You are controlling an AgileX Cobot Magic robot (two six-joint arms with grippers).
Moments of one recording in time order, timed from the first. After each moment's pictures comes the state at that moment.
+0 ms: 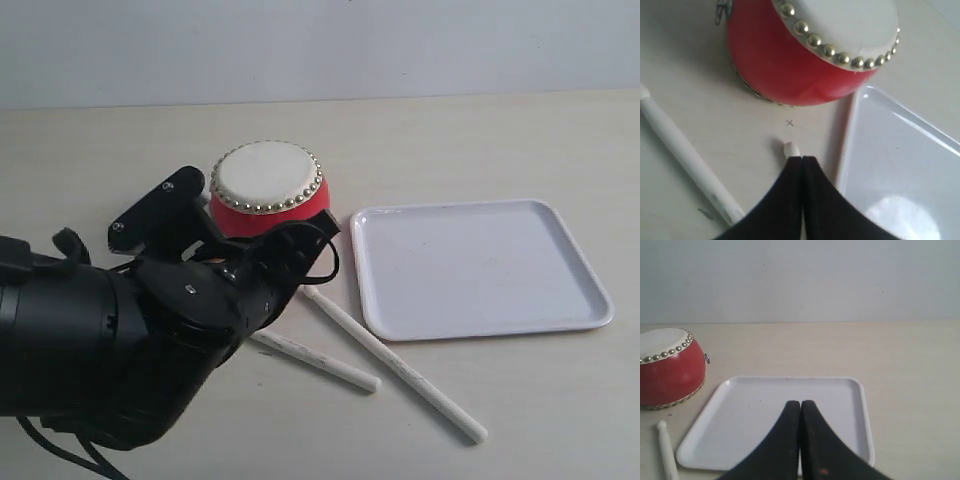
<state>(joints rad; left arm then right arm) -1.13 1.74 -0.82 -1.74 -0.61 0.30 0.03 0.01 0.00 0.18 0.29 -0.09</state>
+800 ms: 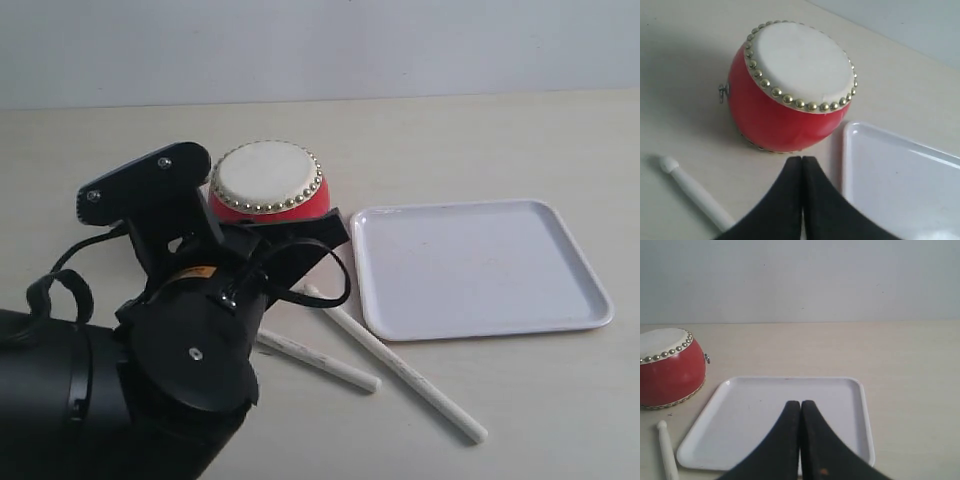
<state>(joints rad) -1.28 1.69 -0.83 -1.75 -0.92 0.49 0.03 0.01 0.00 0.18 0.29 -0.09</state>
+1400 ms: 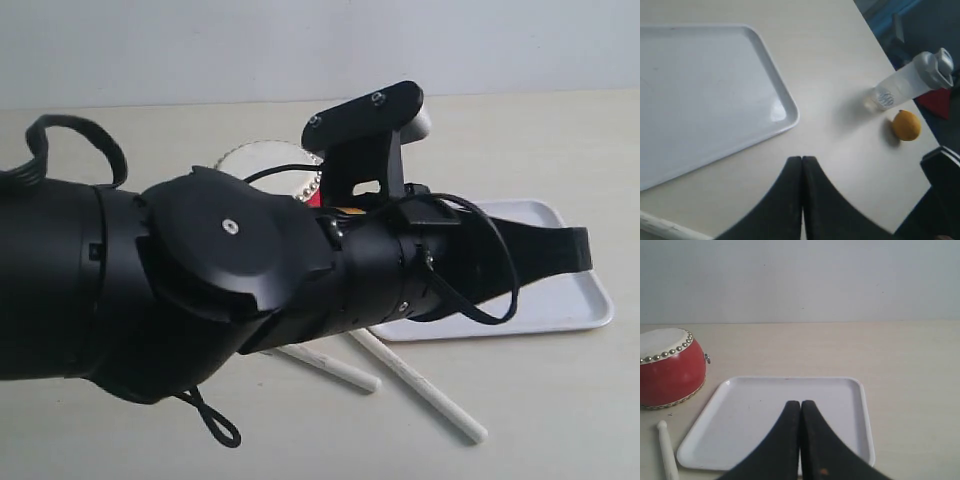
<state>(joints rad) -1.21 1.68 -1.03 -1.39 -0.16 0.53 0.03 0.01 0.00 0.18 0.29 -0.09</state>
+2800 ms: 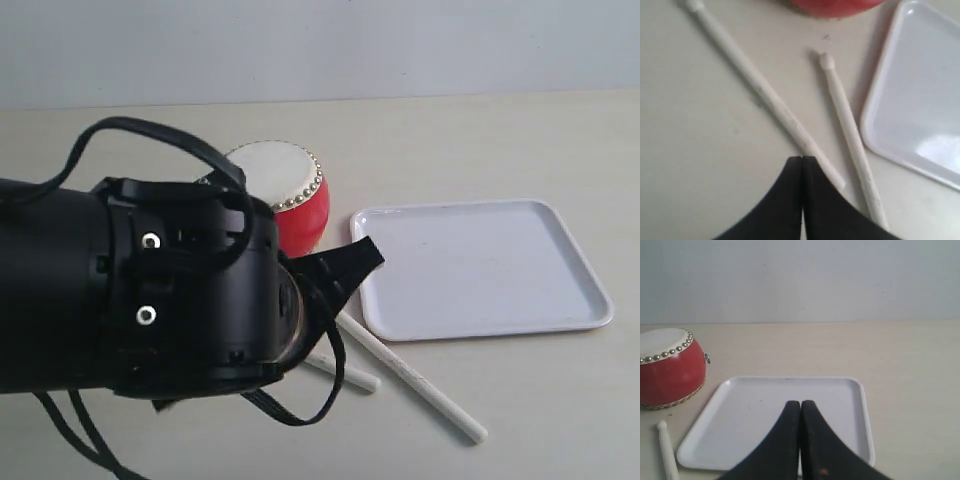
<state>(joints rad) -1.23 1.69 -1.03 0.59 0.82 -2.11 0.03 0.01 0.00 0.18 0.29 -0.09</state>
